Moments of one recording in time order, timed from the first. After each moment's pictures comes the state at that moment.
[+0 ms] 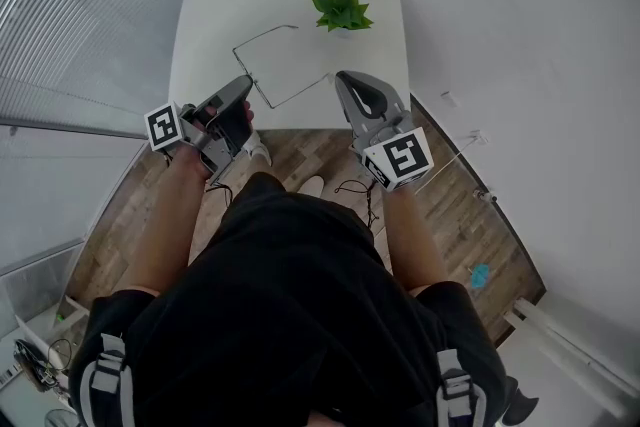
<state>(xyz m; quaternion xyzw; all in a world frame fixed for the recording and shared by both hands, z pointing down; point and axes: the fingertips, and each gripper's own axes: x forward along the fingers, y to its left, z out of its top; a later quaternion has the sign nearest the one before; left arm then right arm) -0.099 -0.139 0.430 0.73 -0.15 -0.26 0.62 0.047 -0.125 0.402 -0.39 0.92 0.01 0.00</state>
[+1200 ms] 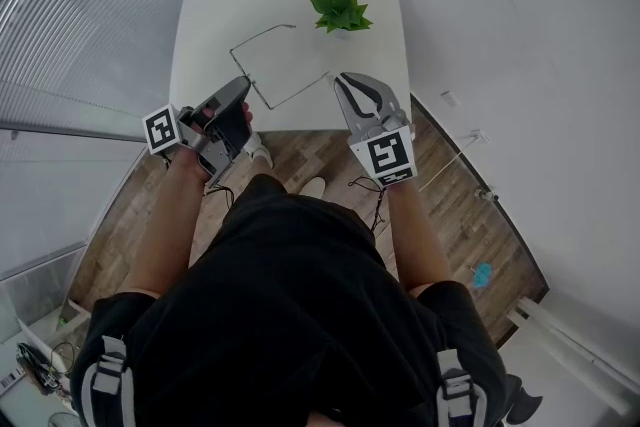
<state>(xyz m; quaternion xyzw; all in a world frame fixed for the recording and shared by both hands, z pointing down) -0.099 -0.139 0.424 0.72 -0.15 -0.27 0.62 0.048 -0.134 0.438 -0.41 0.90 0.08 -0.14</state>
